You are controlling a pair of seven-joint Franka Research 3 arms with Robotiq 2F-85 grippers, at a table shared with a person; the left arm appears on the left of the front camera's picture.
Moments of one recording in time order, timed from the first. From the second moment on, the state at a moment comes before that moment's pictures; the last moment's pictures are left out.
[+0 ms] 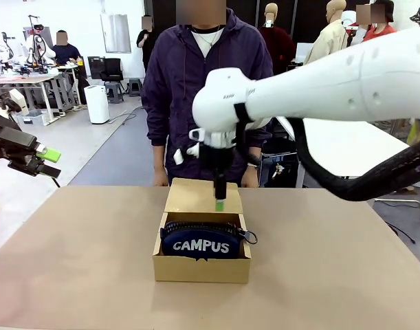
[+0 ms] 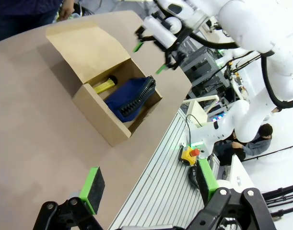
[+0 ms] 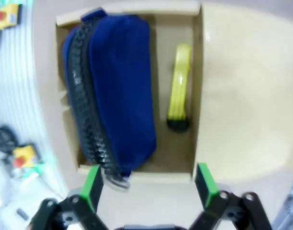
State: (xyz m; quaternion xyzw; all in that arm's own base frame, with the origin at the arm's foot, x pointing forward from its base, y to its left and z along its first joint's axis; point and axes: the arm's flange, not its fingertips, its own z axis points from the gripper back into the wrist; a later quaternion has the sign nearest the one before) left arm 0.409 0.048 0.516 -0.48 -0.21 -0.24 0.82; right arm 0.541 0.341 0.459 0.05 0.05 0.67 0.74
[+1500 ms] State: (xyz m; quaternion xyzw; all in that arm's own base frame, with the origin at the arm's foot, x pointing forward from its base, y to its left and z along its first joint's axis) left arm 0.408 0.048 0.516 -0.48 -0.21 -0.24 0.82; right arm 0.493 0.115 0.529 0.39 0.07 0.25 0.89
